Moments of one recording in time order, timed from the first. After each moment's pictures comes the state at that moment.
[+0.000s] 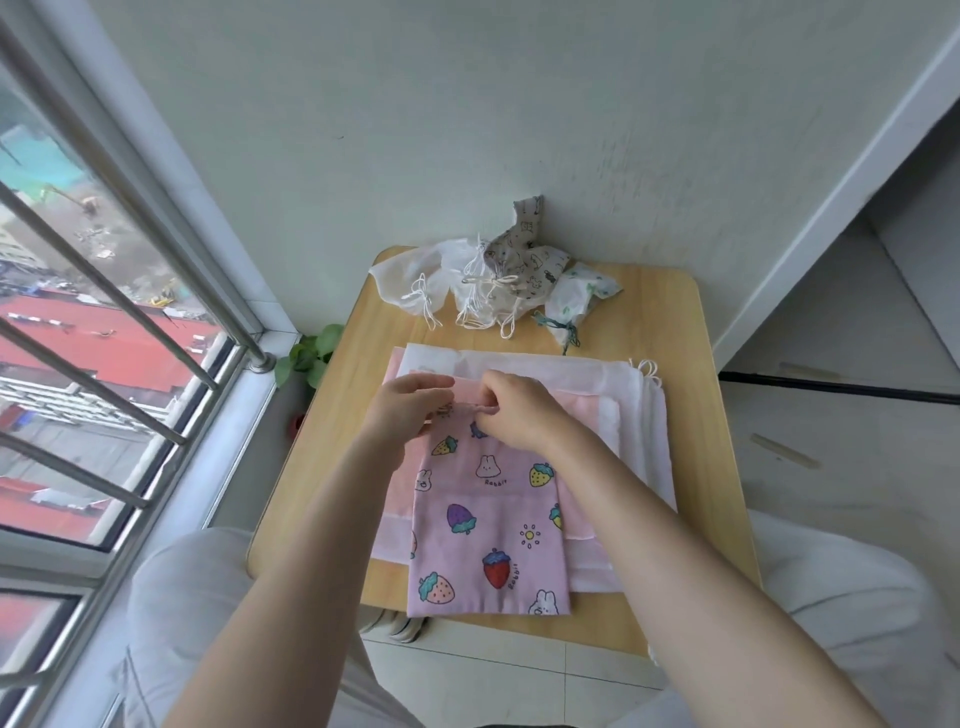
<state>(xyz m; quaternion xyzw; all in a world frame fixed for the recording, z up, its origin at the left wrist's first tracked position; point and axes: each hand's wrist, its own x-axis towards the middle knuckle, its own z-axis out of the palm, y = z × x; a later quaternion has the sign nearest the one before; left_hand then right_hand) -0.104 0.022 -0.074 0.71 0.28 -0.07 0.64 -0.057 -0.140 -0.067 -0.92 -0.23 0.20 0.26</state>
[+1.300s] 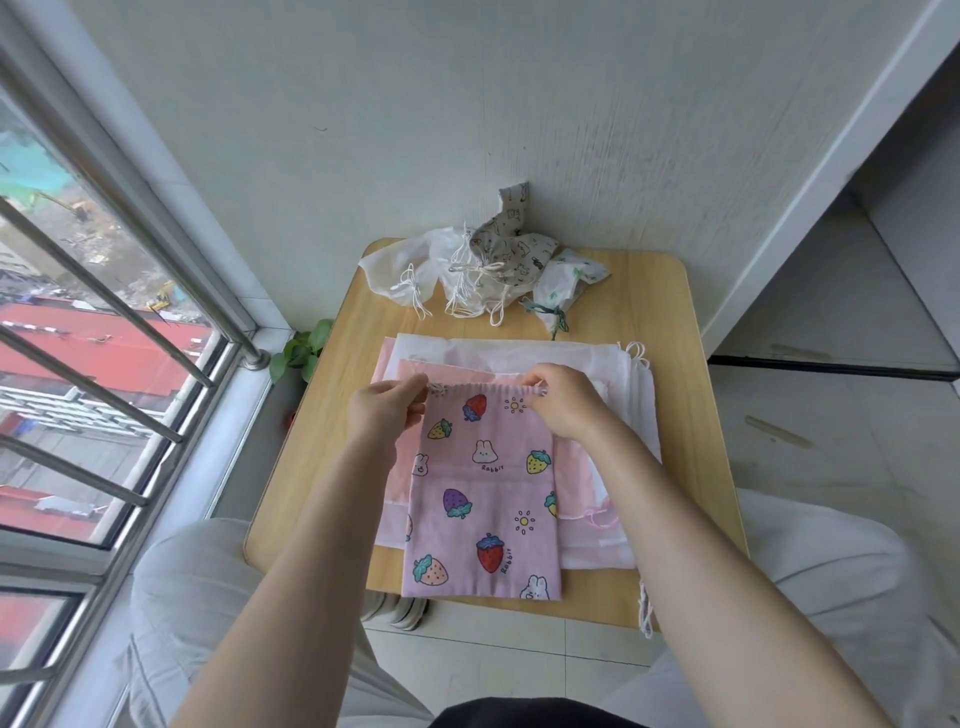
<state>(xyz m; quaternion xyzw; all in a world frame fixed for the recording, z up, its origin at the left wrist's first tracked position) -0.114 0.021 -0.092 0.64 0.38 0.03 0.66 -0.045 -0.194 -0.096 -0.93 -0.11 0.16 0.31</state>
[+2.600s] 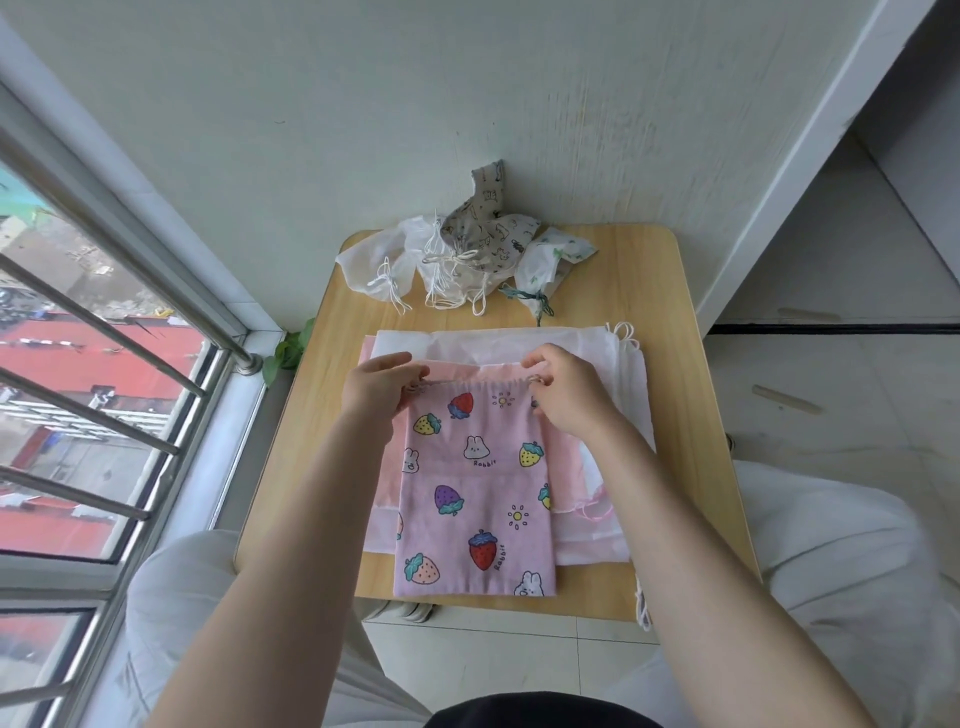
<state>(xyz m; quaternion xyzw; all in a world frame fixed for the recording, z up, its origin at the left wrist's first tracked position) -0.076 0.017 -0.096 0.63 0.39 0.00 0.67 -0.047 -0.217 -0.107 -0.87 -0.05 0.15 0.46</state>
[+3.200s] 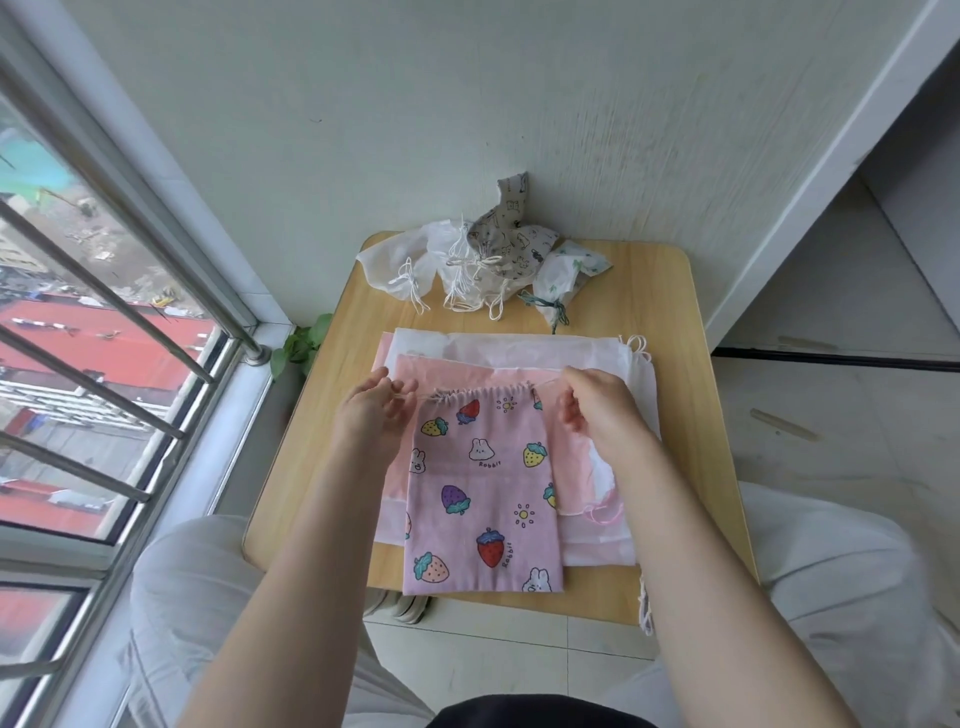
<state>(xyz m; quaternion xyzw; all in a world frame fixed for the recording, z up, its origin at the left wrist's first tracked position) -0.115 0.022 -0.089 0.35 0.43 0.09 0.83 -0.059 -0.222 -0.096 -0.72 0.16 0.19 0.65</state>
